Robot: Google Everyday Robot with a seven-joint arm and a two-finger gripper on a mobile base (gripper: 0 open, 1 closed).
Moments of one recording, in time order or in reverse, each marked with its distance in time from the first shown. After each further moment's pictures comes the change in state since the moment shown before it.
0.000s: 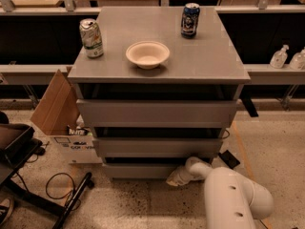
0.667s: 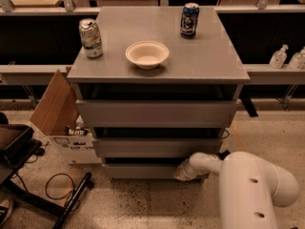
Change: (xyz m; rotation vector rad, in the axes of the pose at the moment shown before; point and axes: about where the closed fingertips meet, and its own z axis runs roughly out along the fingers) arm -0.012 -0.003 -0.078 0.078 0.083 -0.109
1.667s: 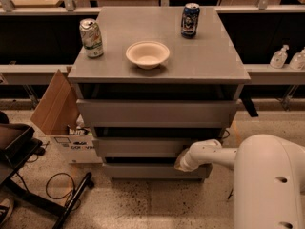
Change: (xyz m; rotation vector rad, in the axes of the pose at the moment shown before) arm -0.052 -0.008 -0.108 0.073 0.055 -0.195
